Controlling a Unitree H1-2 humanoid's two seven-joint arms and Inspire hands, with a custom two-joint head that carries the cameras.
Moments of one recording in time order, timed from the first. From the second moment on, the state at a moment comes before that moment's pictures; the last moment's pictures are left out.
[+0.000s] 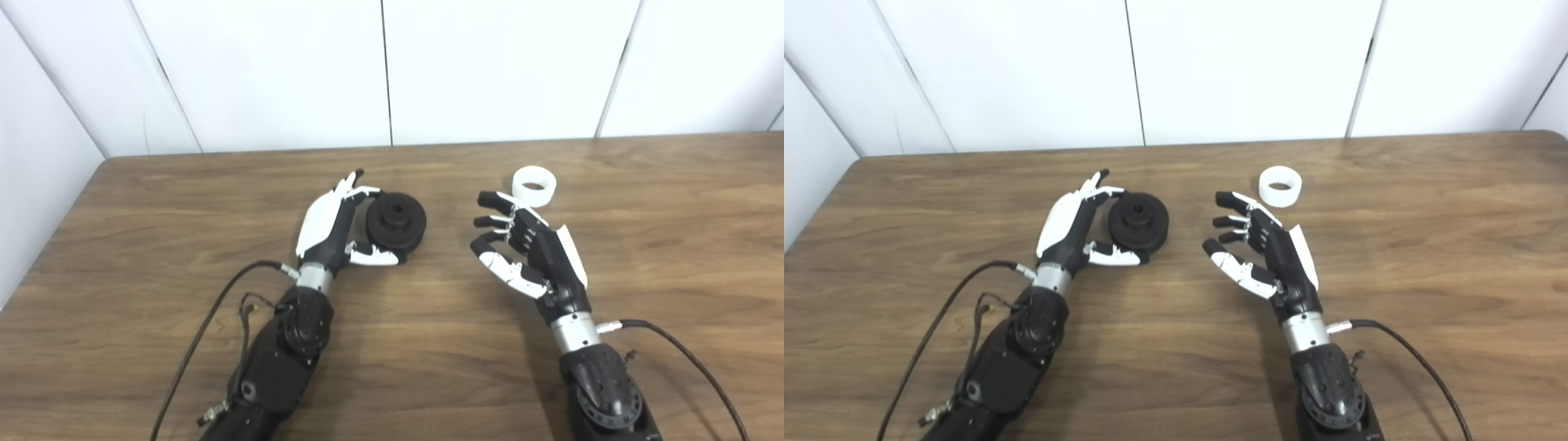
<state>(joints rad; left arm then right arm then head) -0.37 0.14 -0.30 0.35 0.51 -0.02 0.22 -0.11 -0.03 0.09 0.01 -0.13 -0.19 -0.01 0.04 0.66</state>
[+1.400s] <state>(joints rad) -0.22 0.18 -0.39 0.08 0.59 0.02 0.06 -0.12 -0.04 0.09 0.01 -0.13 -0.19 -0.01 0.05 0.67</state>
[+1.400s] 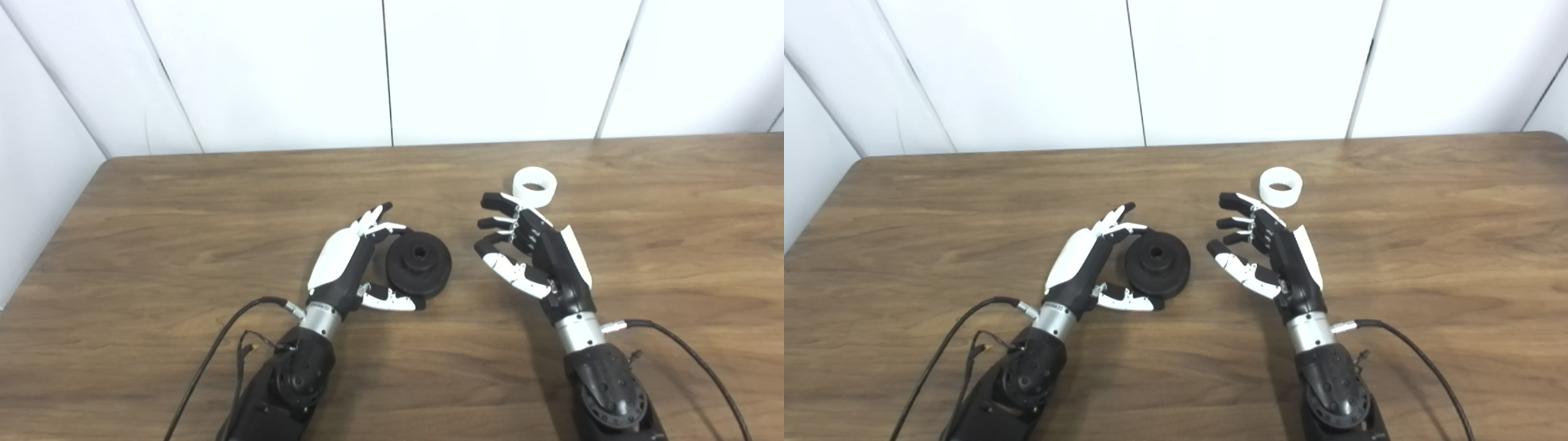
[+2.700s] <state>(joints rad) -0.16 0.13 -0.36 0.07 0.65 0.02 0.11 -0.11 -0.08 0.07 -0.01 -0.19 -0.20 -0.03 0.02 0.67</state>
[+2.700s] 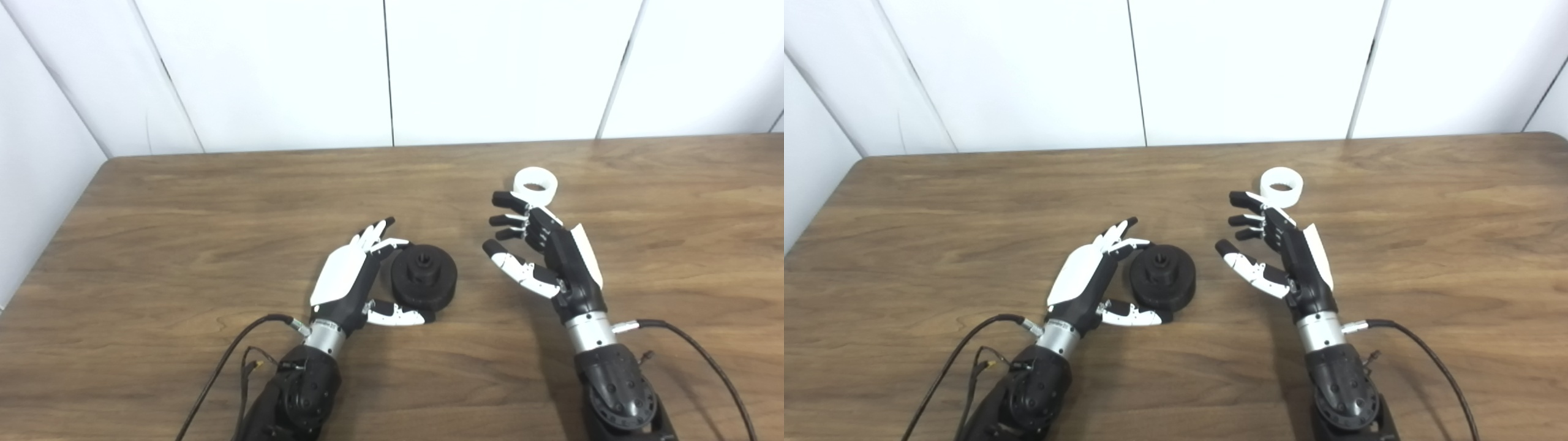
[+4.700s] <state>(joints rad) -0.16 0.13 -0.31 0.07 0.61 0.01 0.08 -0.22 -0.21 -0.04 -0.03 -0.42 -0.08 -0.12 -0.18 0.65</state>
